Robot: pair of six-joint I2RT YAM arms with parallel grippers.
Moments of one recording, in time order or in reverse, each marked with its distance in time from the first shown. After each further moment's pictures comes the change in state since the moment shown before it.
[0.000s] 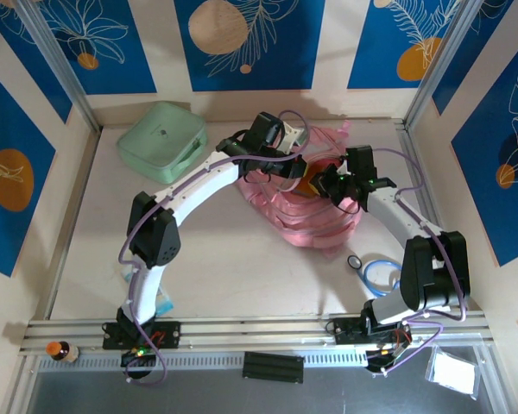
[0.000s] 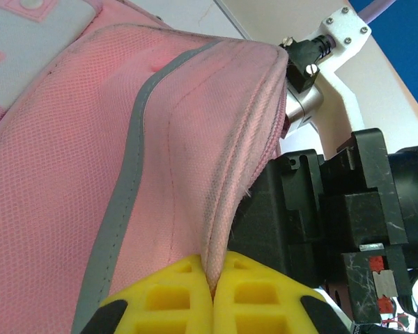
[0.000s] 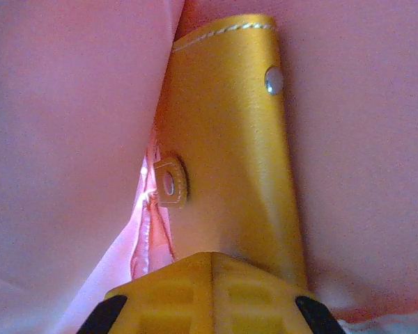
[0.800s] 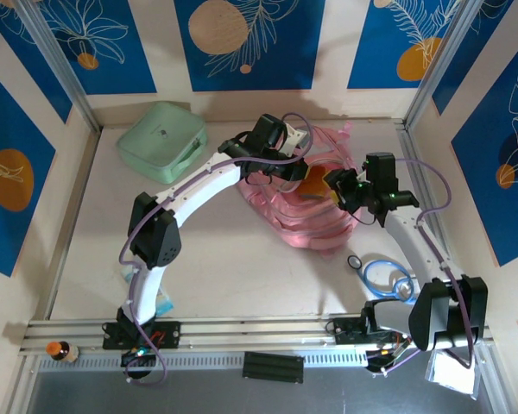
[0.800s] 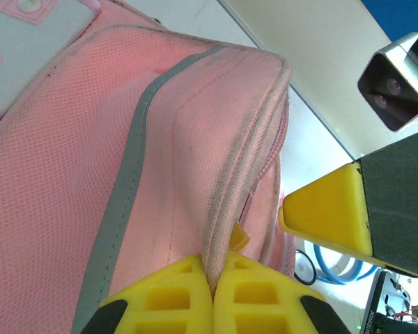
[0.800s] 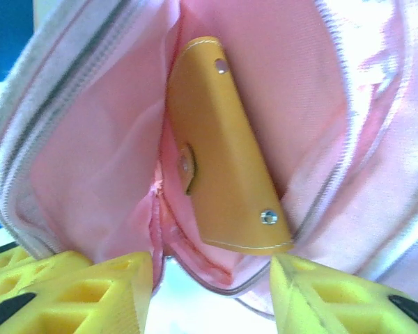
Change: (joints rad) left arm -0.016 0.000 0.000 -0.012 -0.021 0.043; right arm -0.071 -0.240 -0.052 -0.179 0.081 0.058
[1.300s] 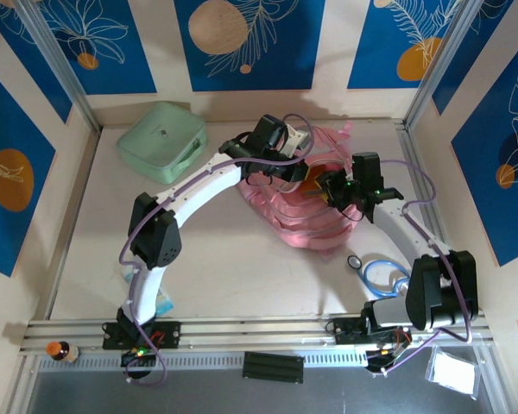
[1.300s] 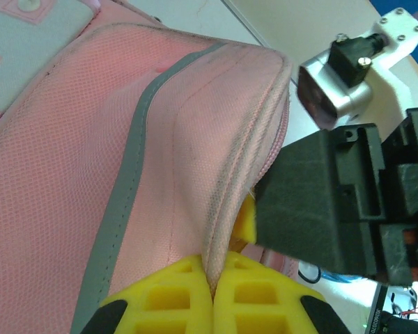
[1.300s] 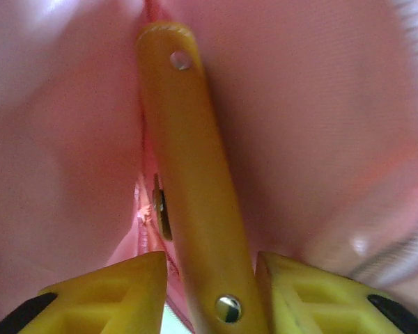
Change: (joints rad) left arm -0.006 0.000 0.000 -0.003 -0.013 0.009; right arm 0.057 0.137 -0.013 0.165 0.013 0.096
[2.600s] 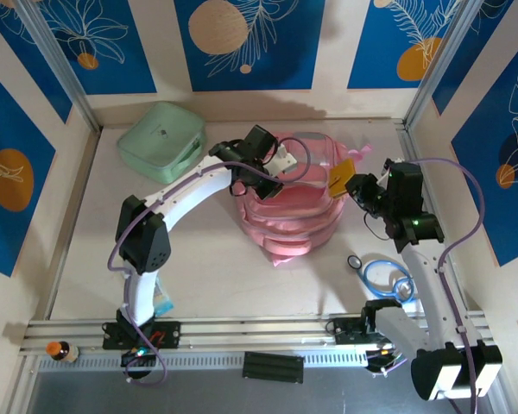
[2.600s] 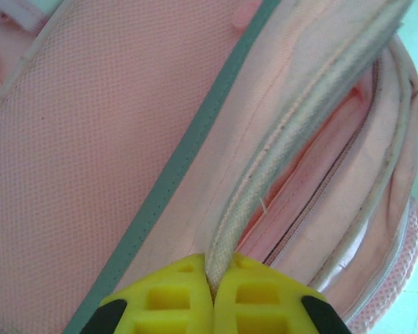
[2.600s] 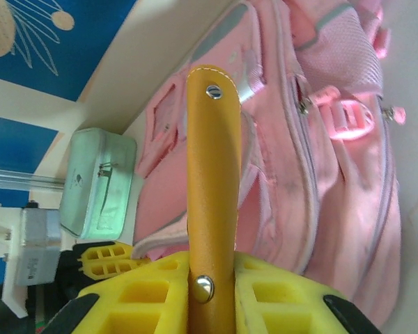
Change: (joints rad) left arm 0.029 -0.096 -0.130 -0.260 -0.209 0.494; right arm -0.104 -0.441 -0.001 -0.271 0.131 -0.335
